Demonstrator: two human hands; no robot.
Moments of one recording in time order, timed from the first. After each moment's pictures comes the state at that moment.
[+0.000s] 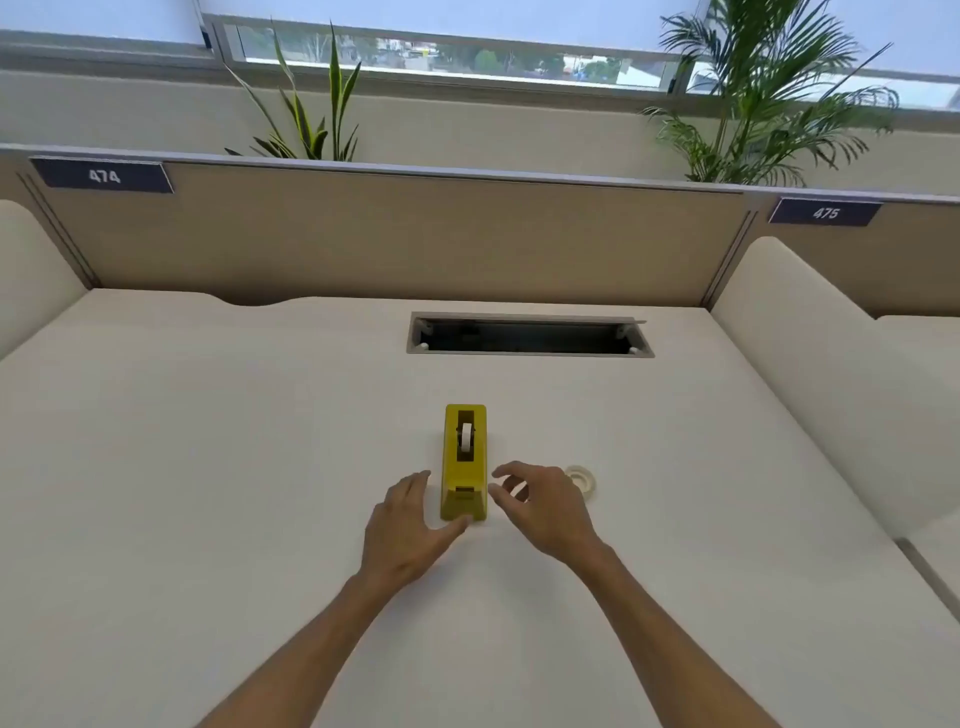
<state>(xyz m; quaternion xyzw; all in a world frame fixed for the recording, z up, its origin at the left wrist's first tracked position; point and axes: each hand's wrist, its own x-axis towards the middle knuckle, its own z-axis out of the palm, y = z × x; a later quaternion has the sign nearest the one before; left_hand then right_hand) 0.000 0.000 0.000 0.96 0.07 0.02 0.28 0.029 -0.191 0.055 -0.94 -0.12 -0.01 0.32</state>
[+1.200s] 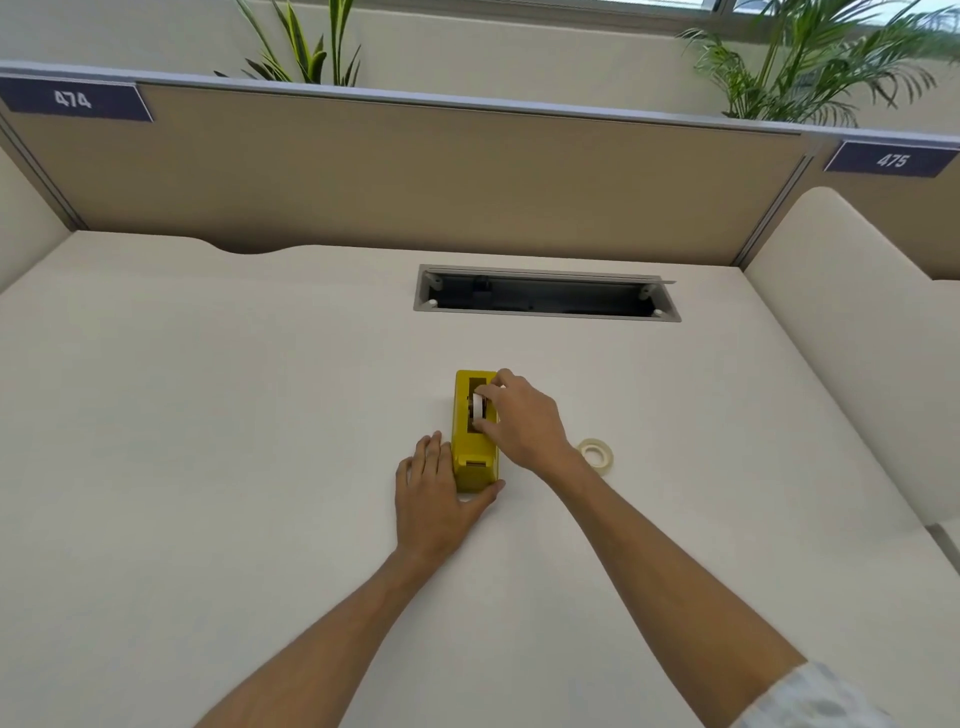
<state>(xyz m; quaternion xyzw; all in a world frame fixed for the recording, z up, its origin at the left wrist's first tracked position) 0.015 -0.026 -0.027 0.97 0.07 0.08 0.20 0.101 -0.144 0.065 -0.97 -0.20 0.00 0.14</state>
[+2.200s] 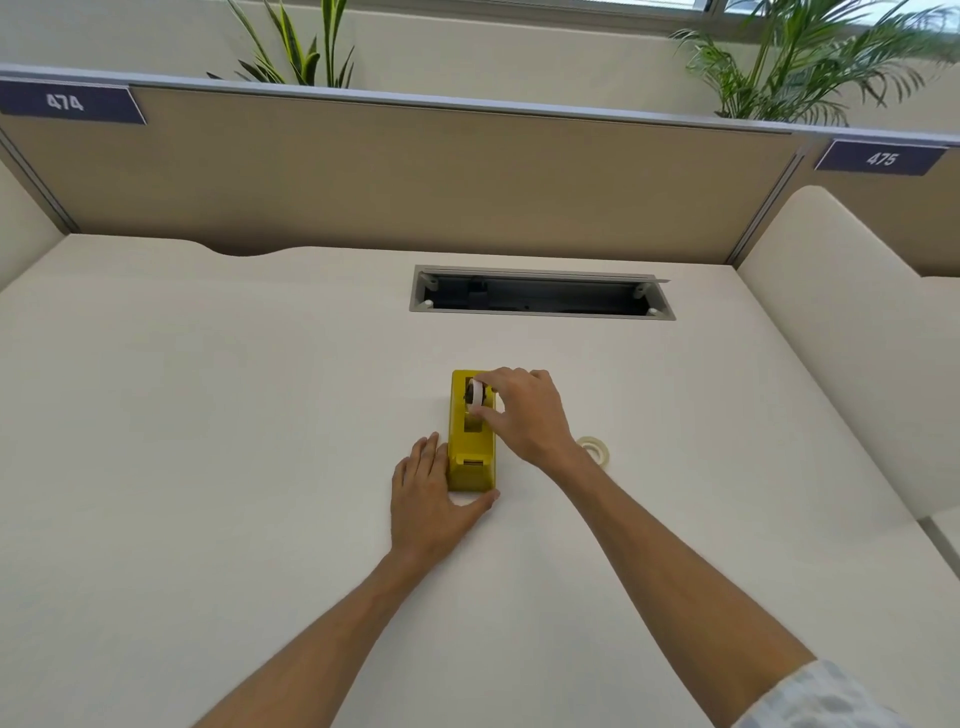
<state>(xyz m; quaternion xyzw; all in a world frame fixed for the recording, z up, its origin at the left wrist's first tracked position) 0.009 -0.020 -0.024 0.96 0.06 0.06 0.25 0.101 -0.150 0.073 -0.96 -0.21 -0.05 0.20</state>
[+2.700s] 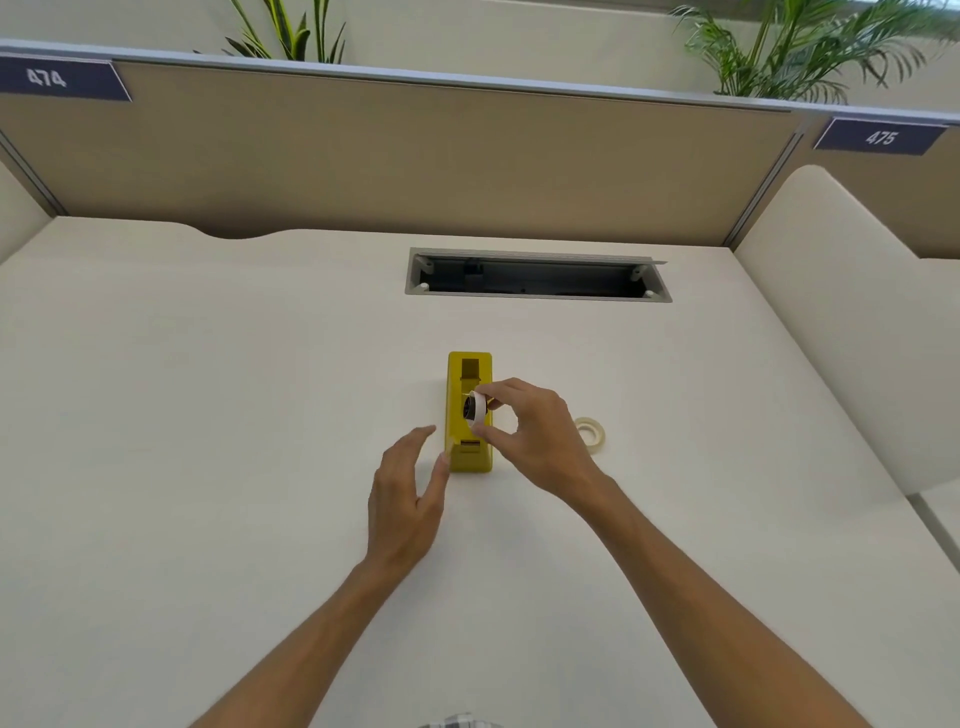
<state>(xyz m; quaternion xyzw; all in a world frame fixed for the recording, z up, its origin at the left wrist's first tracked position) -0.028 -0.012 0.014 0.86 0.07 0.16 0.48 0.046 -0.170 0.085 -0.91 -0.23 -0.03 0.34</state>
